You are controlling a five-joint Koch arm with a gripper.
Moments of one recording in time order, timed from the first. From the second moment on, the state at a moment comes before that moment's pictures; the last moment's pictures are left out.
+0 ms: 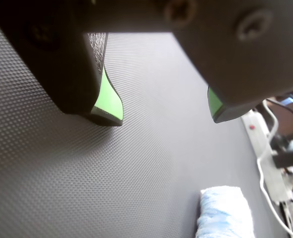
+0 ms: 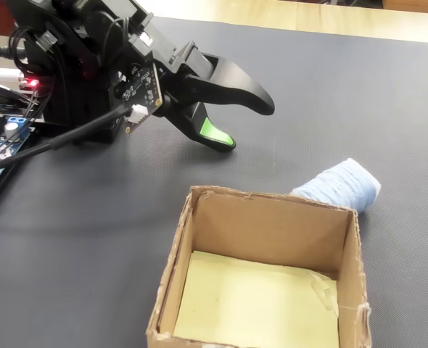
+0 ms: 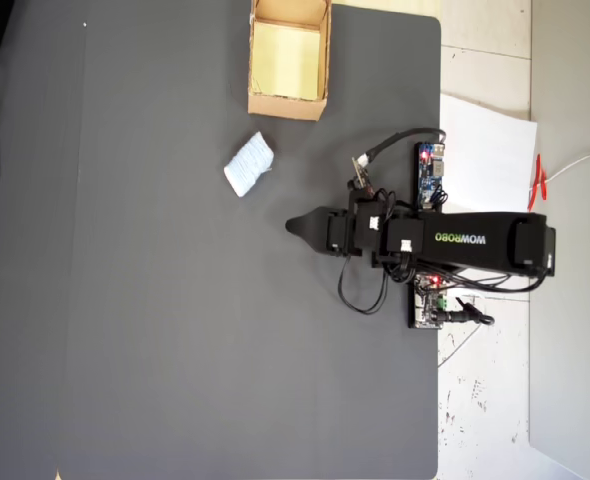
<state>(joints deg) 6.4 130.7 176.7 -3.9 91.0</state>
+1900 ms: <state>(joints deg) 20.3 98.4 129.0 24.2 73.7</state>
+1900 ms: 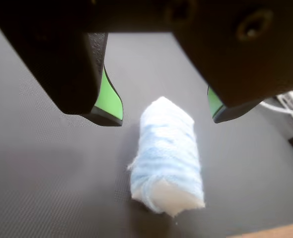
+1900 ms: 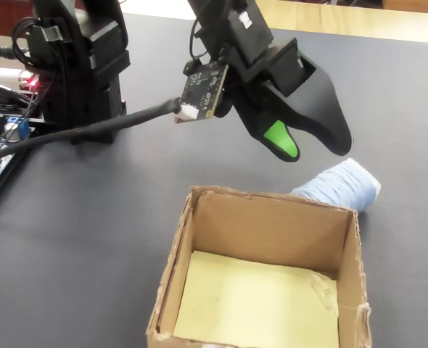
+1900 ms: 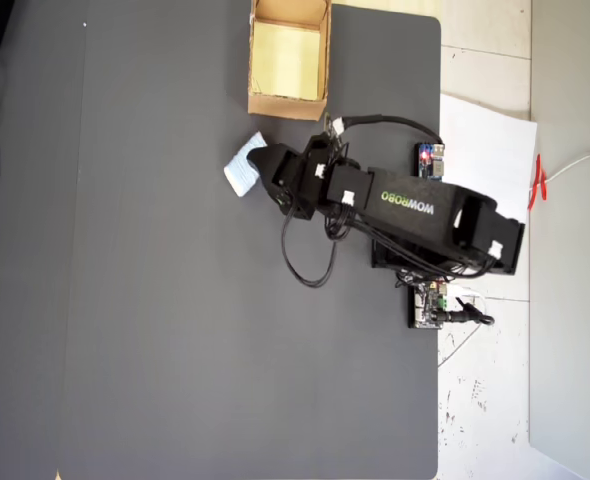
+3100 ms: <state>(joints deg) 20.6 87.8 125.7 8.0 74.2</state>
